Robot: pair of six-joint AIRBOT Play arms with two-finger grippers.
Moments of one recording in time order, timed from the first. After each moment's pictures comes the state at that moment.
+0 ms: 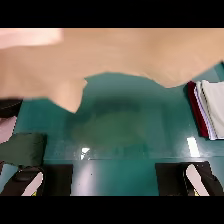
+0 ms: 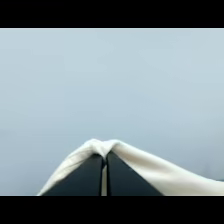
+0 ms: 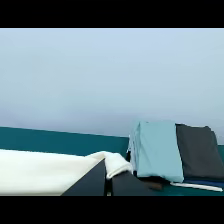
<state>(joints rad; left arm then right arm) 0.01 -0.71 1.94 1.08 -0.86 -1.55 -0.60 -0.79 1.97 -0.88 1.32 1.37</state>
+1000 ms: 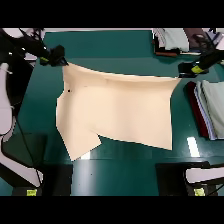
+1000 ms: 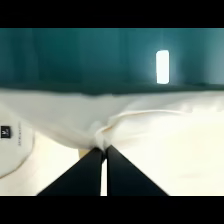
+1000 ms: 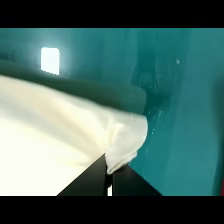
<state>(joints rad) 0.01 -1.78 2.00 1.10 -1.36 -1.62 -0.11 -1.57 1.69 -1.41 1.39 1.49</state>
